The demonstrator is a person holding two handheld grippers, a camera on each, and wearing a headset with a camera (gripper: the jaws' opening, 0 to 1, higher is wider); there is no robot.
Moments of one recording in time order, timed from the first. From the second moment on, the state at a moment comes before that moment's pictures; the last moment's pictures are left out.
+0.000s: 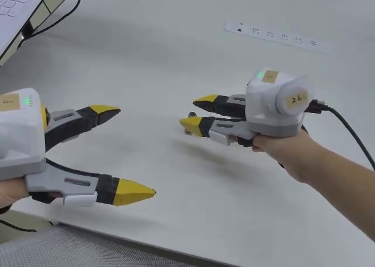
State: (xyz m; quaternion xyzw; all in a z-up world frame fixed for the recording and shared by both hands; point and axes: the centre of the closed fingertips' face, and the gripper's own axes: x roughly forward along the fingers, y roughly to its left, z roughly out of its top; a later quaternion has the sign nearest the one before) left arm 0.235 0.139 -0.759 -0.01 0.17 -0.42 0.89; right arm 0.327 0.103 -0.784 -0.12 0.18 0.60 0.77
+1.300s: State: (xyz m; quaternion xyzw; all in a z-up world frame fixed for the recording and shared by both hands) left arm 0.256 0.103 -0.718 0.02 0.13 -0.44 0.89; right arm 0.288 -0.027 -0.735 -0.05 0.18 0.49 0.85
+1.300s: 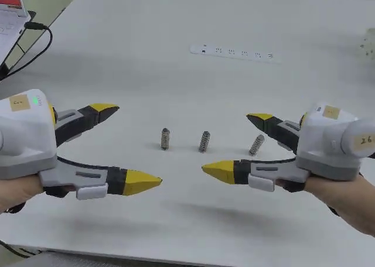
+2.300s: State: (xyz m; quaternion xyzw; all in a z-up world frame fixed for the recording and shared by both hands) left arm 0.248 0.105 -0.713 0.02 0.16 -0.41 0.90; right arm 0.267 -0.092 -0.736 -0.05 0.20 0.45 0.87
